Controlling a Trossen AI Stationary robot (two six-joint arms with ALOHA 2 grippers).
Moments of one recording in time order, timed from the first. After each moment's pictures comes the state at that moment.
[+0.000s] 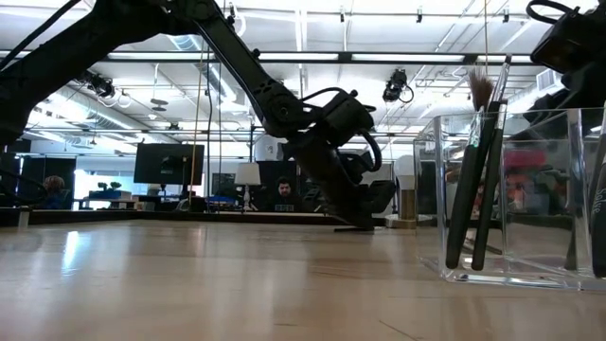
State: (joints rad) left arm 0.19 2.36 1.48 0.05 -0.30 -0.32; right arm 0.57 0.70 0.31 -0.33 0.49 0.50
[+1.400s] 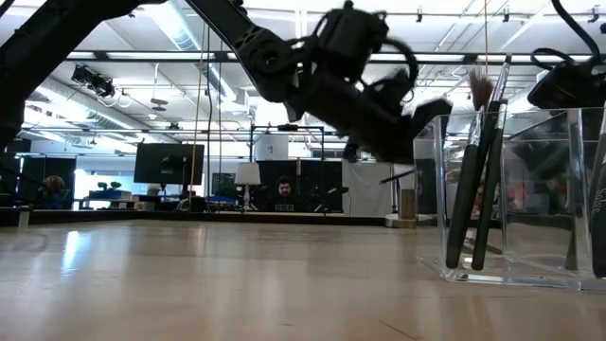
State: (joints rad) left arm -0.01 2.23 1.46 0.41 -0.42 -0.14; right arm 0.50 0.73 0.02 0.22 0.59 0.49
